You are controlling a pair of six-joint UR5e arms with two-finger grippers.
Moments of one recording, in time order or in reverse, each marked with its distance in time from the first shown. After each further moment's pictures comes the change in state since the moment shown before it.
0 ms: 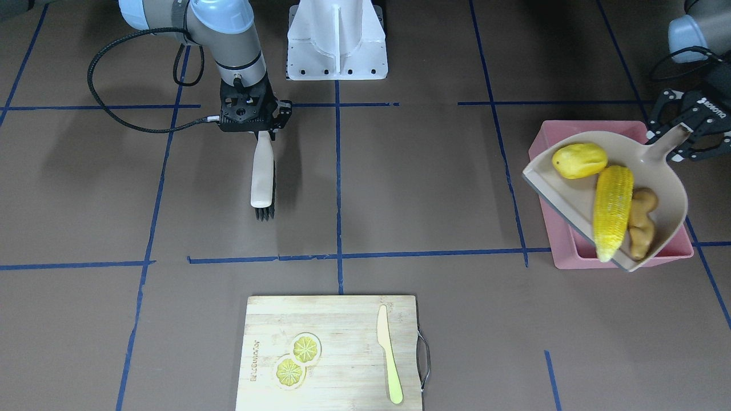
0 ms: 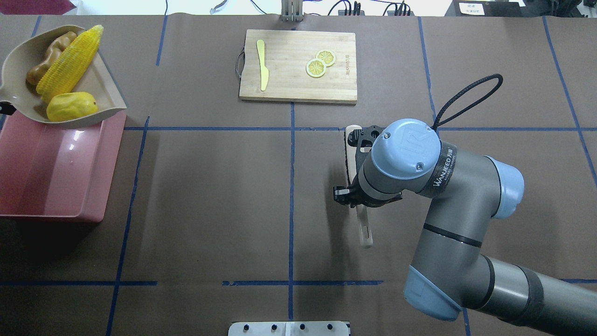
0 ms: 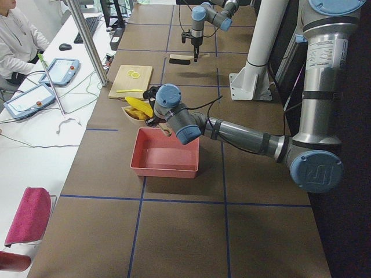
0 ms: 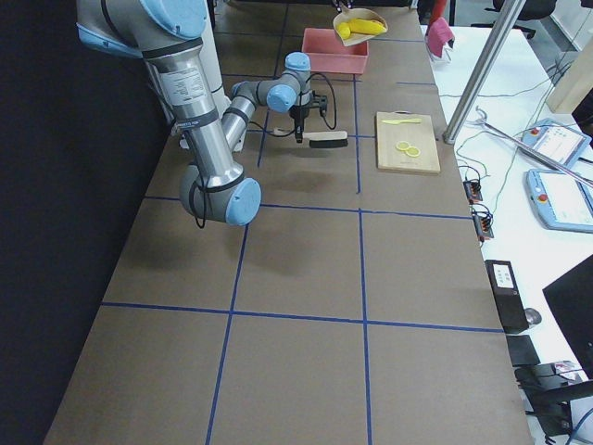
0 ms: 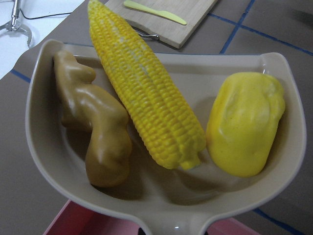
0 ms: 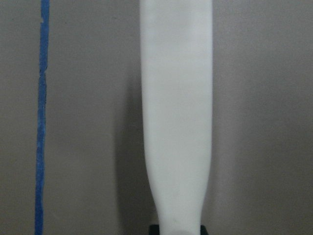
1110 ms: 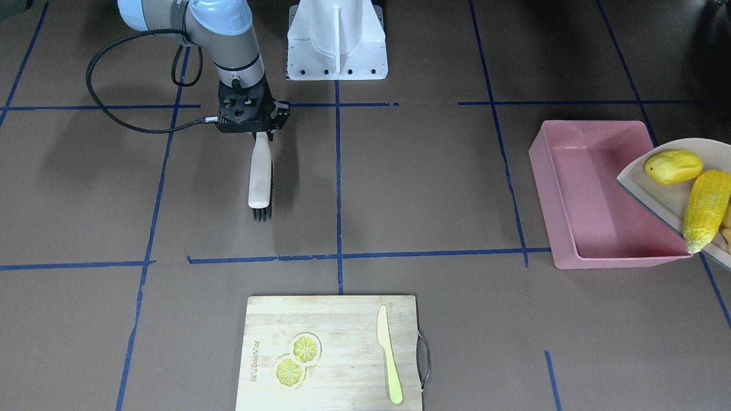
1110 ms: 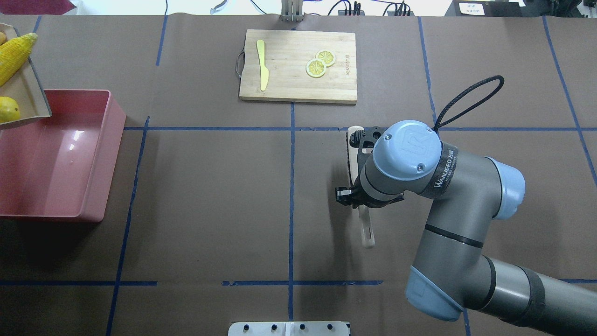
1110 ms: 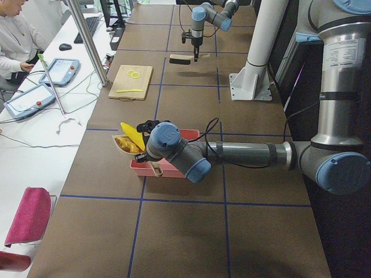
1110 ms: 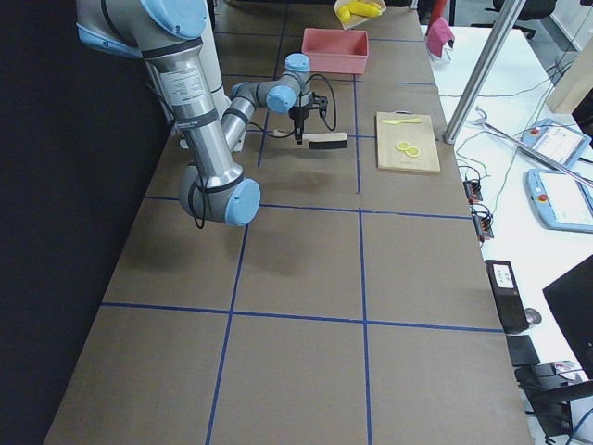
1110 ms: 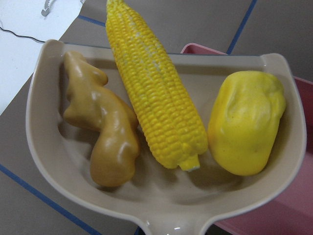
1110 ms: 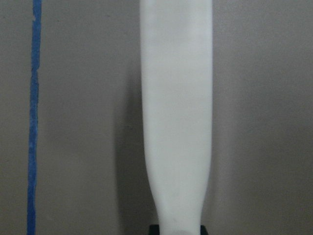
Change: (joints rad) left arm -0.204 0.027 0.178 0.014 -0.056 0.431; right arm -0.001 -0.009 0.000 0.000 -0.002 0.000
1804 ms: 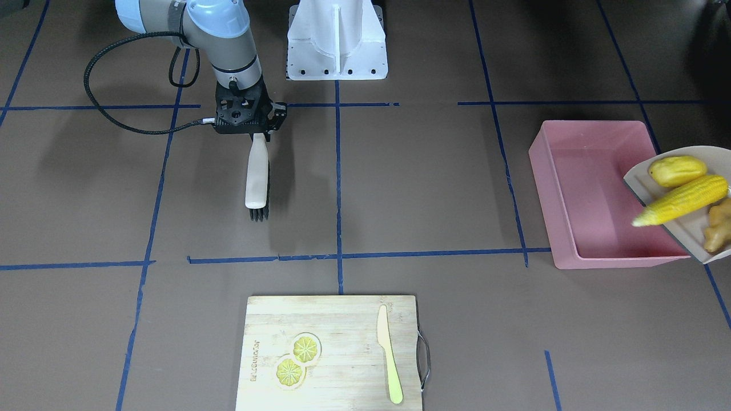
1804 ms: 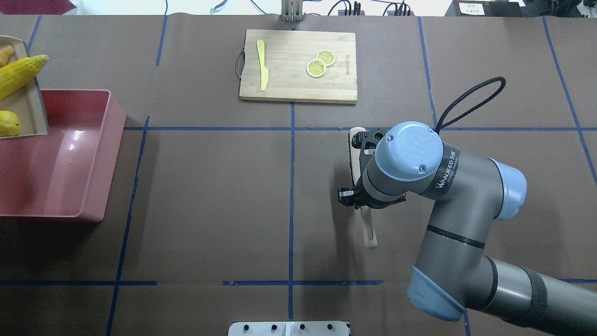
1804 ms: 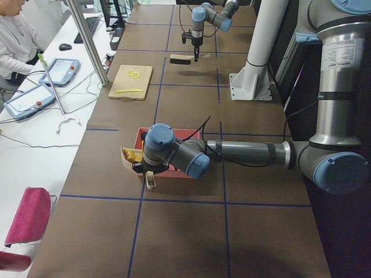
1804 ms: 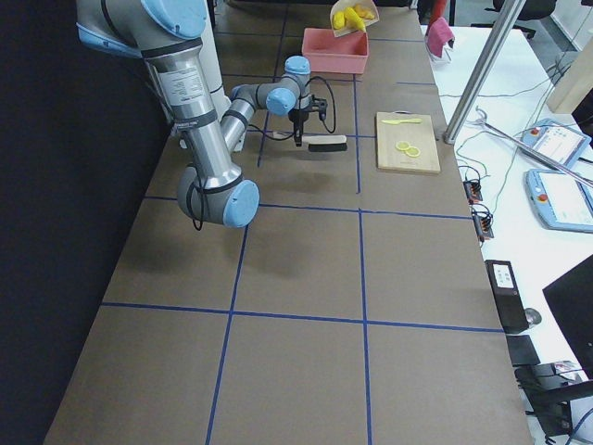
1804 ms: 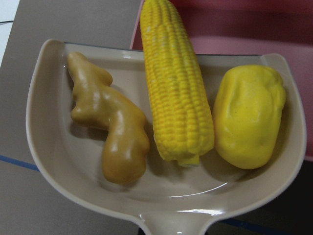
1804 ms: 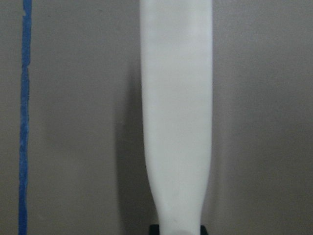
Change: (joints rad) left arm 0.017 -0.008 -0.009 0.239 0.155 0.494; right arm 0.000 -0.013 0.000 0.005 0.006 0.000
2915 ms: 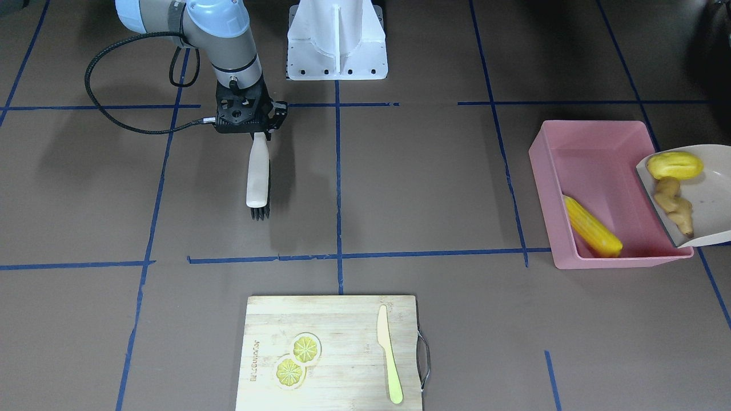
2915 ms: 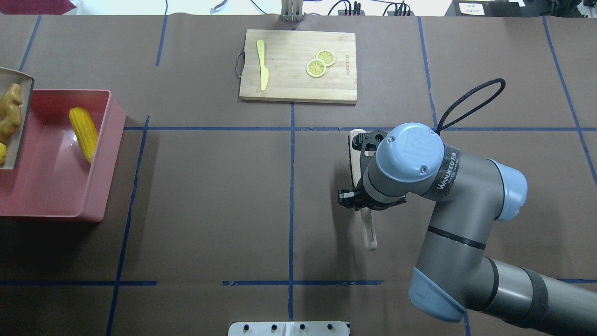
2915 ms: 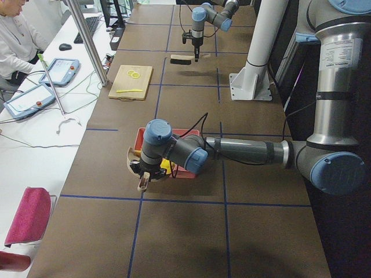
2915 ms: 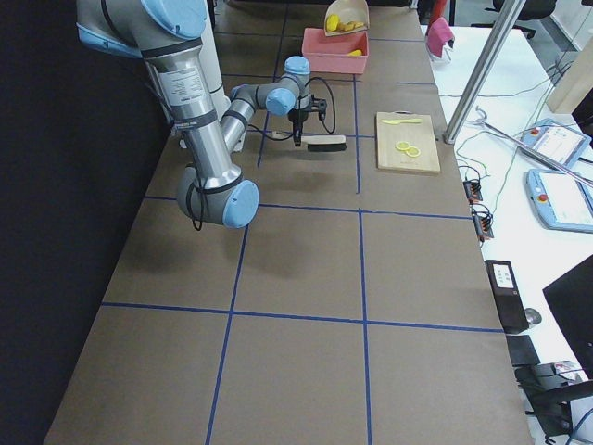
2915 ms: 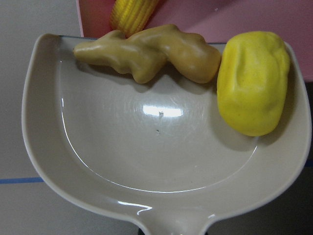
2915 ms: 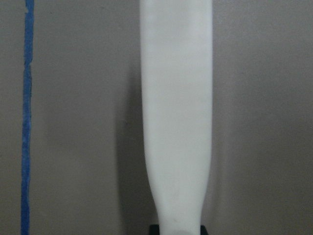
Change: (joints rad) left arm 0.019 -0.010 -0.021 0.044 0.111 0.279; right arm -0.003 -0.001 0.001 0.004 0.002 0.000
